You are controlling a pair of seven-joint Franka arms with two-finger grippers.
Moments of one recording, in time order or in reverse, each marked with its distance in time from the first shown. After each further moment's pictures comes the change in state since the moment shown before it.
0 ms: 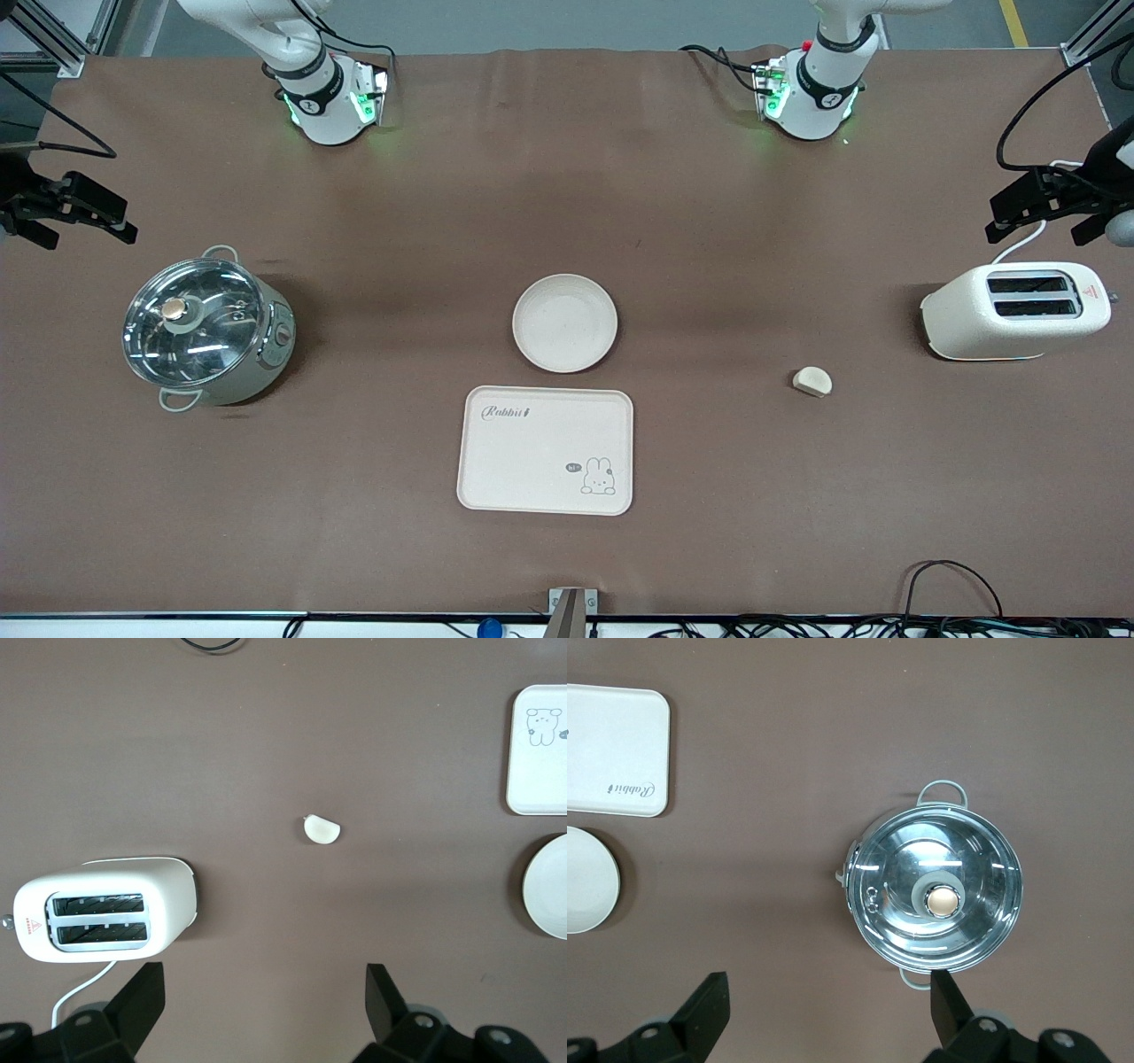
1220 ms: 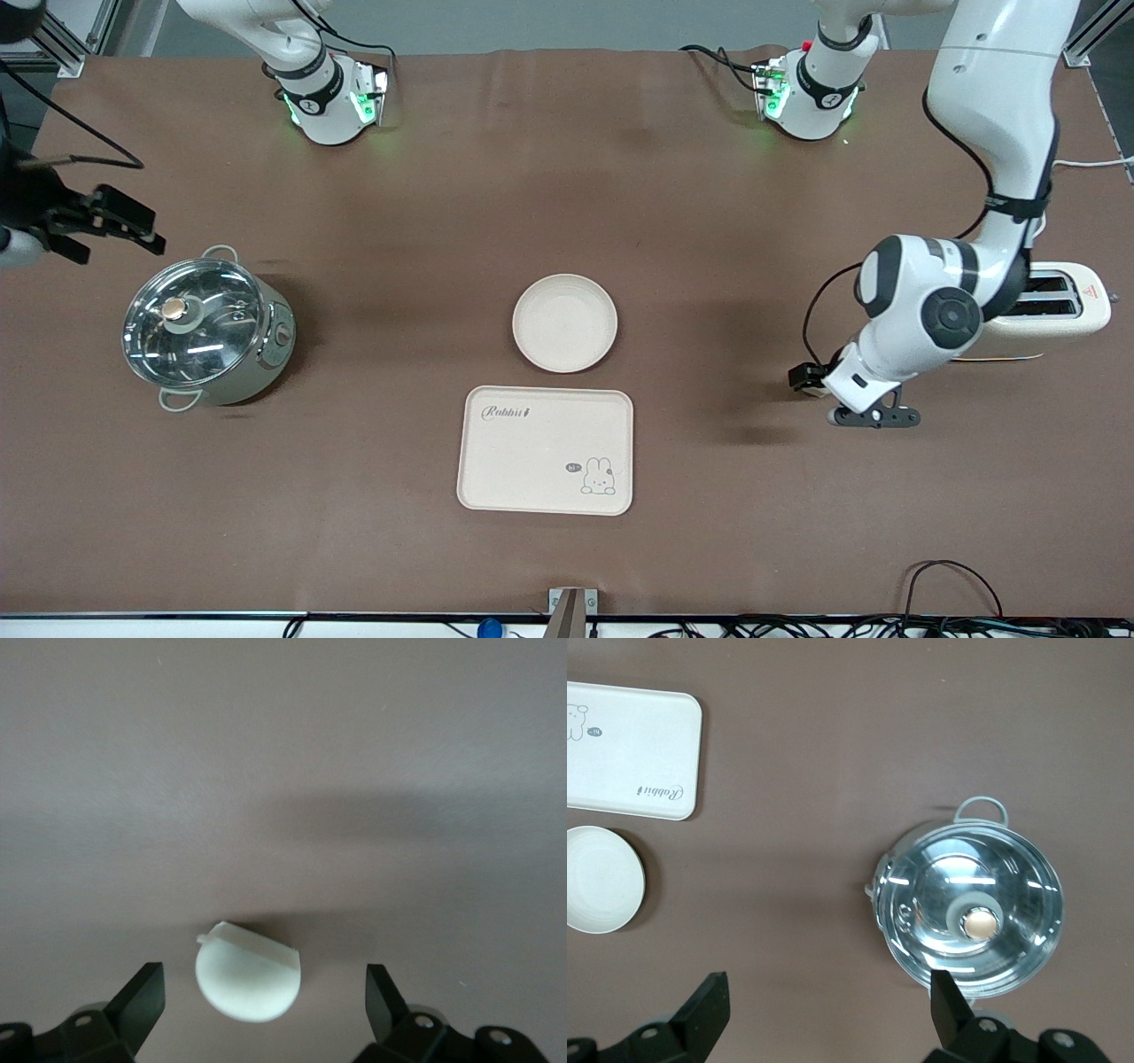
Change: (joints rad) left arm -0.039 0.494 -0.082 -0.419 0.008 0.909 -0.133; right arm 0.040 0.052 0.008 0.005 0.043 0.048 0.000
